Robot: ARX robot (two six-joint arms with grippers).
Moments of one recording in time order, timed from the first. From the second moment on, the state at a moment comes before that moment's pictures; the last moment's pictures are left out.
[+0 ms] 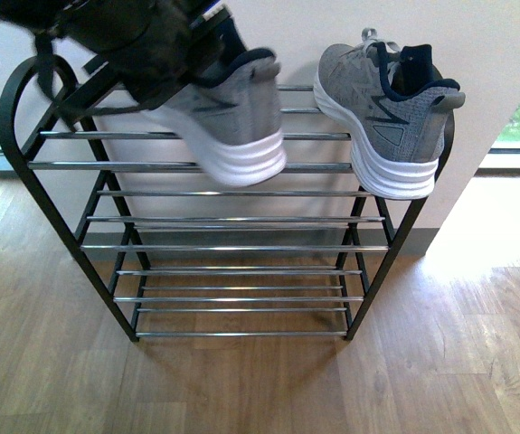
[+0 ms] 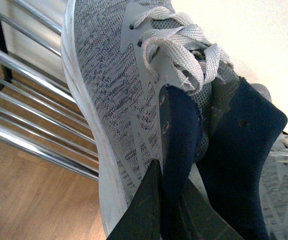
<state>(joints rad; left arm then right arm) -0.50 1.98 1.27 0.07 -0.23 -0.94 0.00 0.01 0.02 0.00 0.00 0.00</state>
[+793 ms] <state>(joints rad) -0.61 2.22 1.61 -0.11 -0.12 -0.61 0.00 0.01 0.02 0.00 0.00 0.00</state>
